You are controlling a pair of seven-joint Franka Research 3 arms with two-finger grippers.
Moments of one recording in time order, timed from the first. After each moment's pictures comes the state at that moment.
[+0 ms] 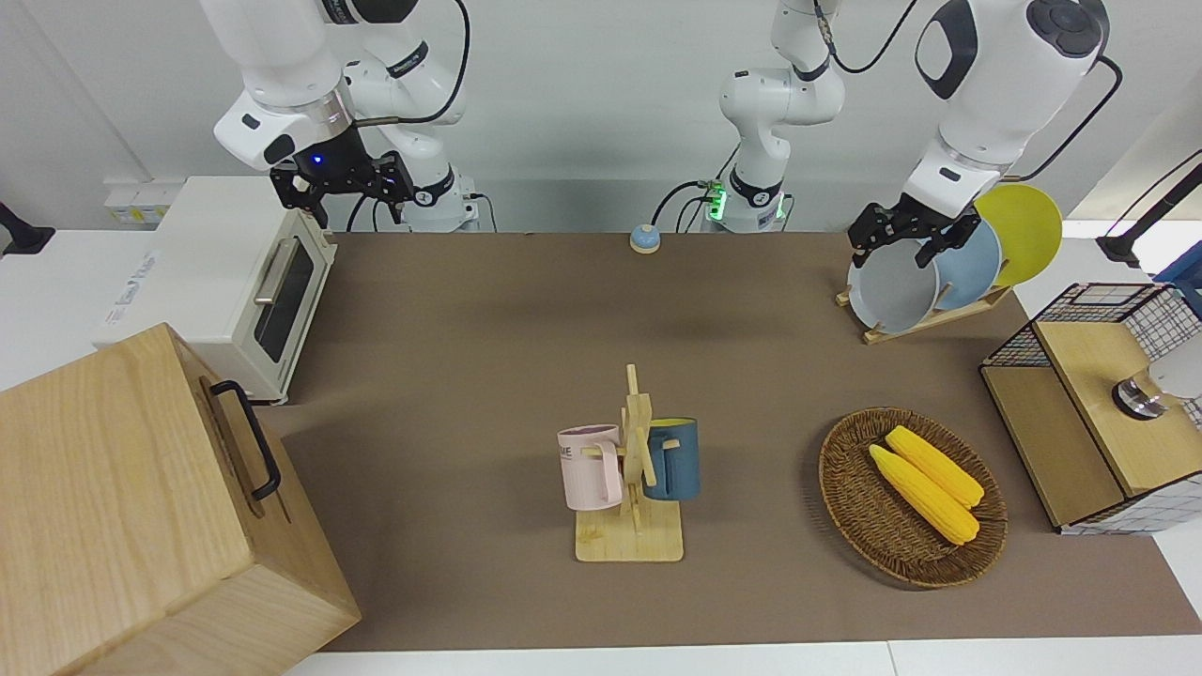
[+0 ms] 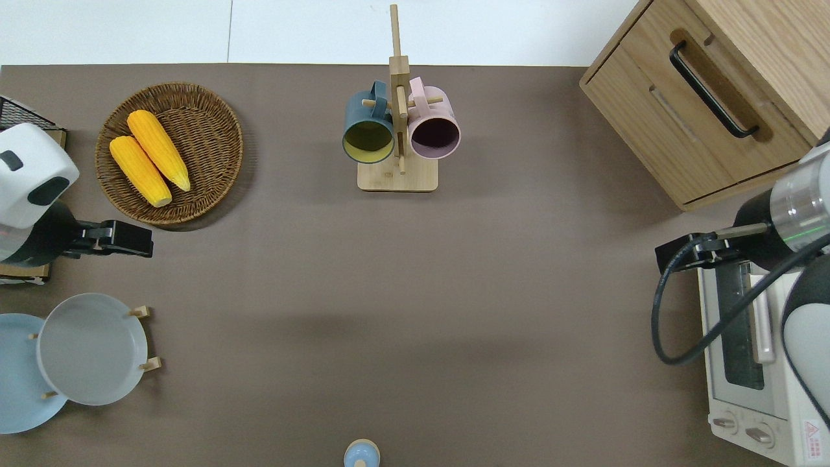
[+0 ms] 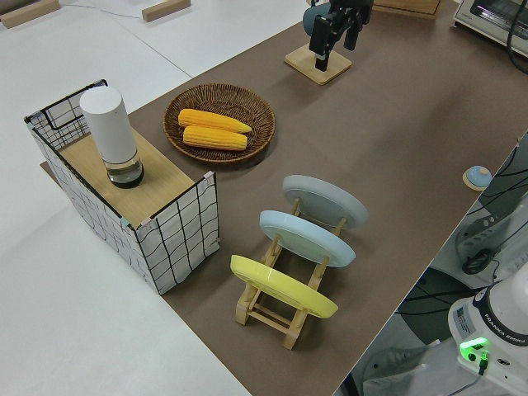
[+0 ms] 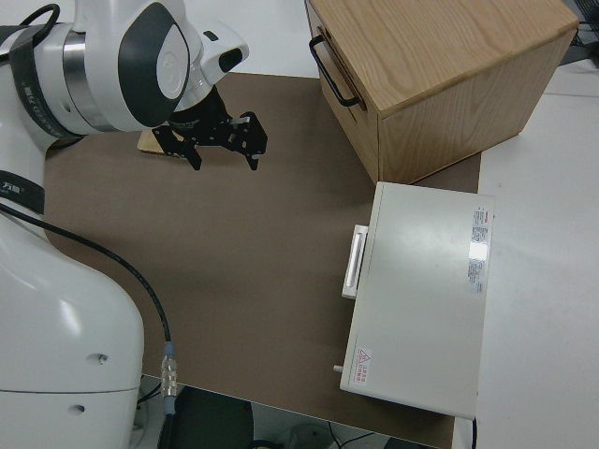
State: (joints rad) left arm -0.06 0.00 0.05 -1.65 -0.02 1.60 0.01; right arm -0.26 0.02 0.38 -1.48 -0.03 1.38 0.04
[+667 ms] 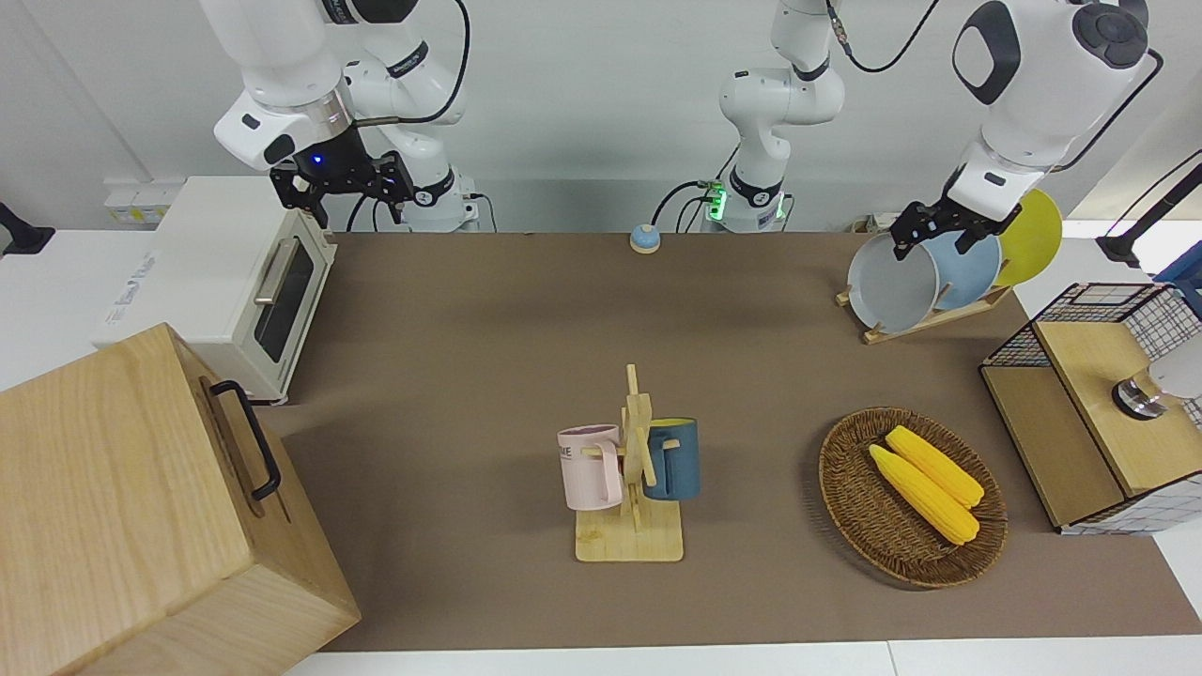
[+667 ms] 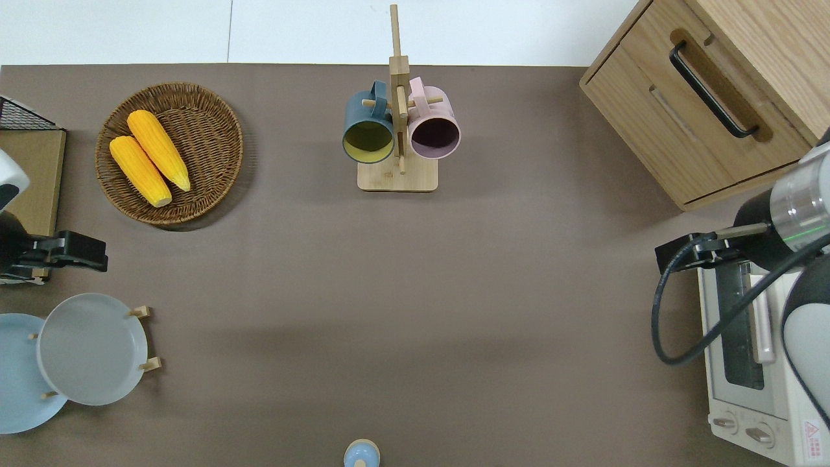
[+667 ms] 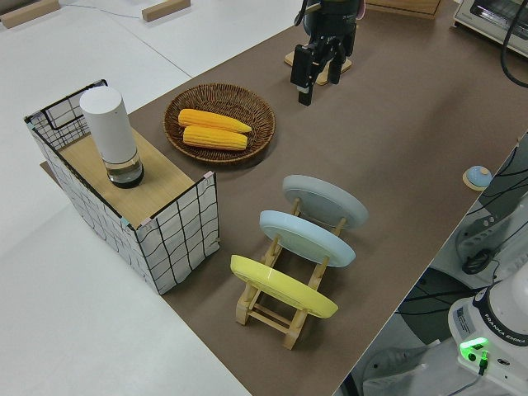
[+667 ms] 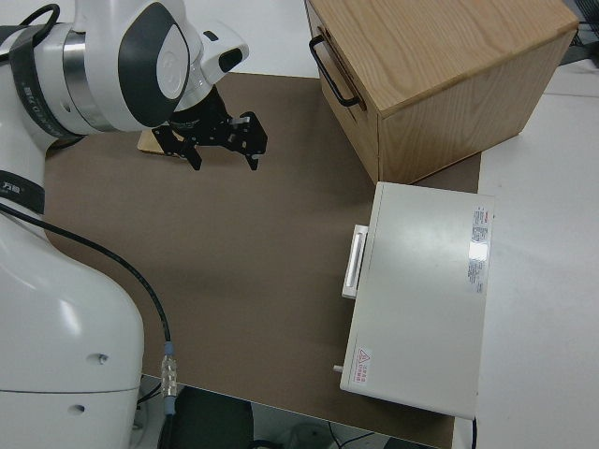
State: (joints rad) left arm -0.05 -0.02 0.16 -1.69 0.09 1.54 0.09; right arm -0.26 0.02 0.38 -1.48 -0.03 1.38 0.04
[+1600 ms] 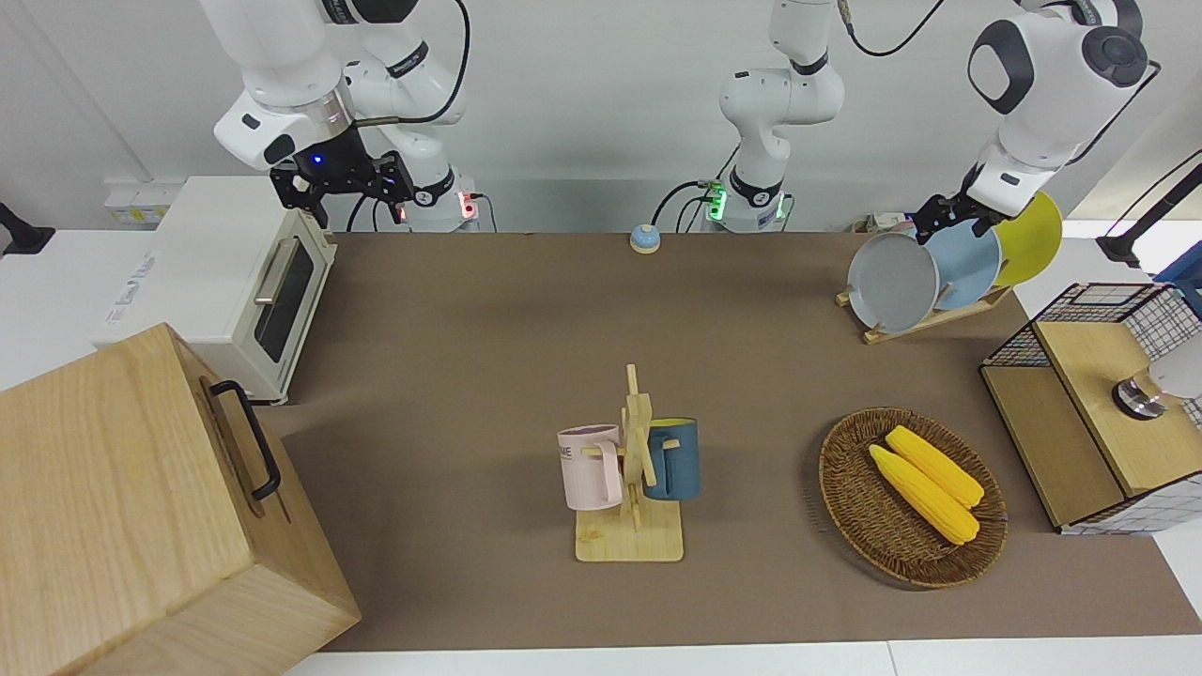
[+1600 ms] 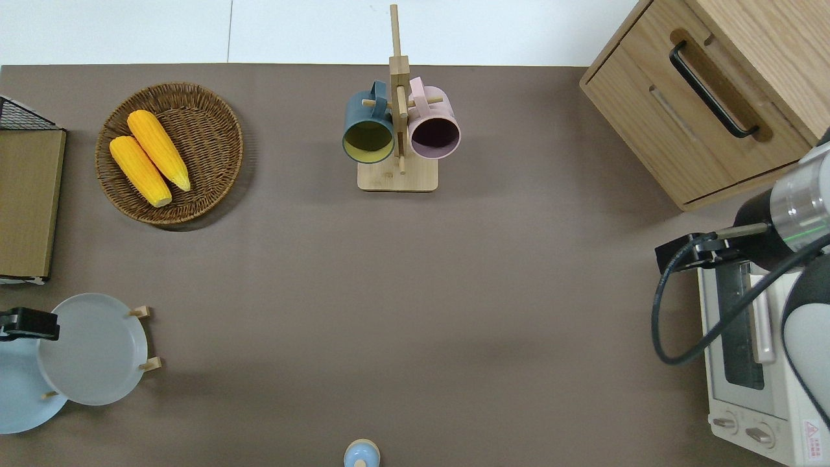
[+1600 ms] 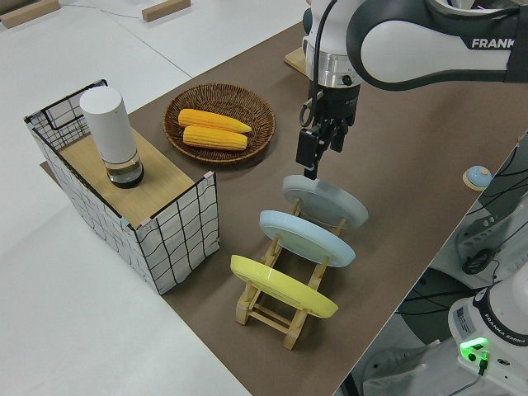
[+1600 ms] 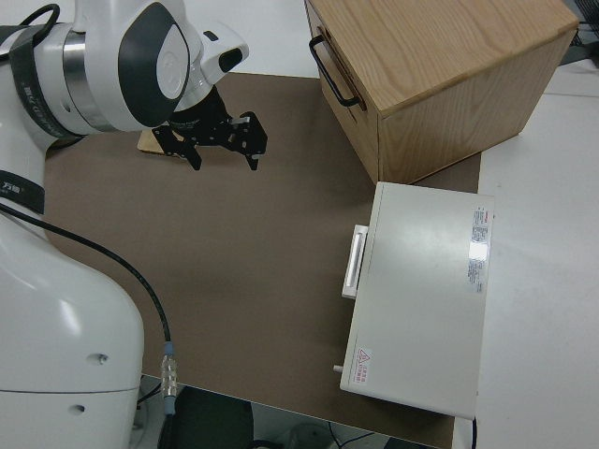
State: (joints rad) left arm -0.03 -0.18 0.26 -2.06 0.15 1.72 0.12; right arm -0.26 0.02 0.38 -1.48 -0.03 1.38 0.04
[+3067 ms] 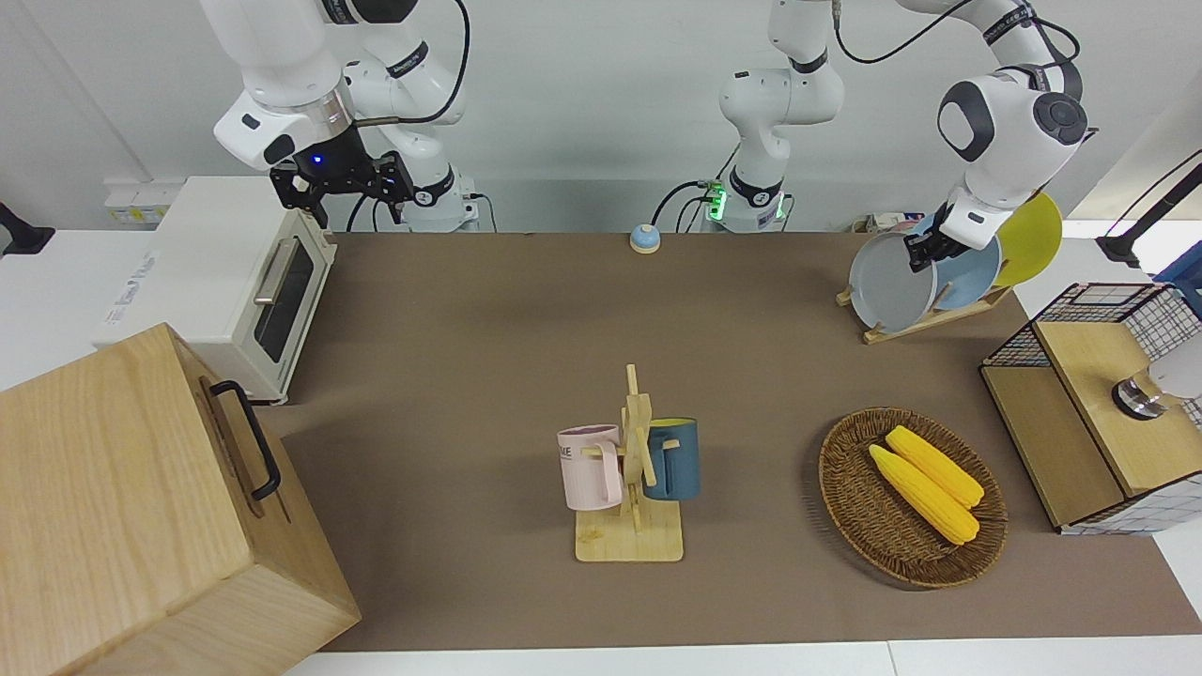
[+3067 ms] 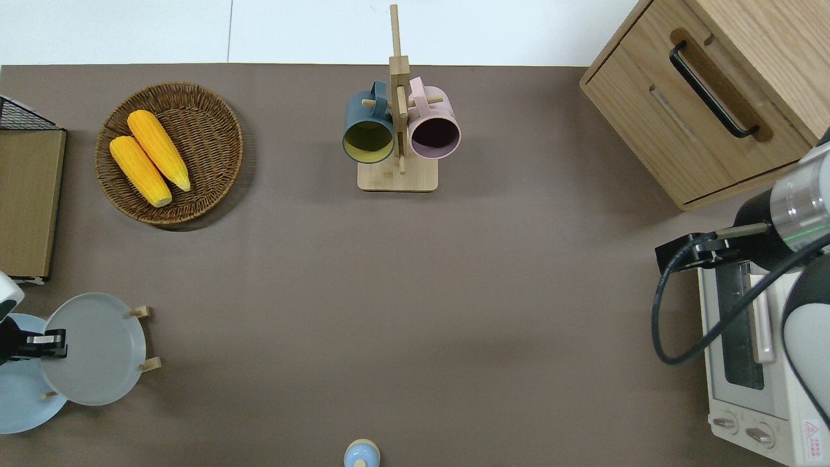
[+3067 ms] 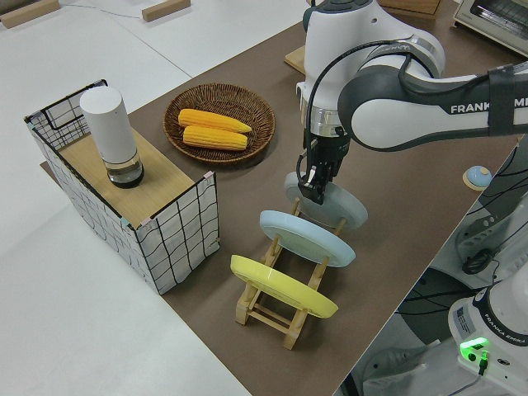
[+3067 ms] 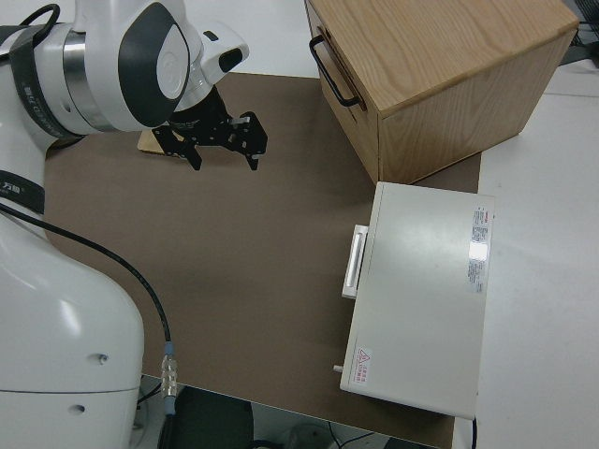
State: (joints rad) left arm -0.03 -0.19 0.32 -2.22 0.15 1.88 0.12; right arm -0.26 0.02 0.38 -1.48 -0.03 1.38 0.04
